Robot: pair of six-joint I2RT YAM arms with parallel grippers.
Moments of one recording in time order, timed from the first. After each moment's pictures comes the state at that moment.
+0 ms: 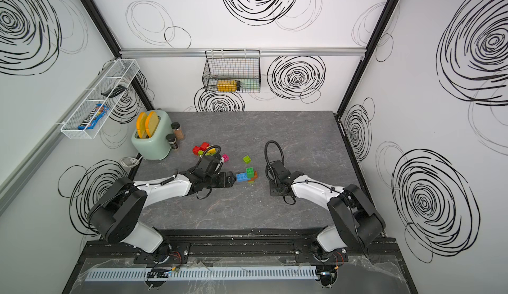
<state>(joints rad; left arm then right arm) -0.55 1.56 0.72 -0.08 0.14 -0.59 0.62 1.44 0.69 -0.43 0.13 0.53</state>
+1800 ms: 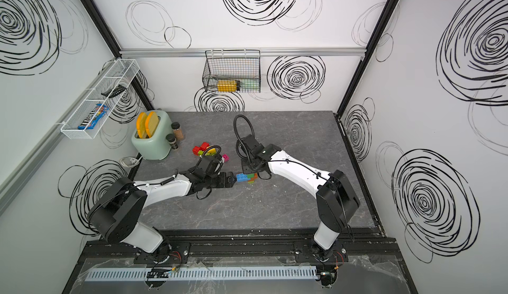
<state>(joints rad) -0.55 1.56 0.72 -0.08 0.16 -0.59 0.79 1.67 1.33 -0.72 0.09 0.52</state>
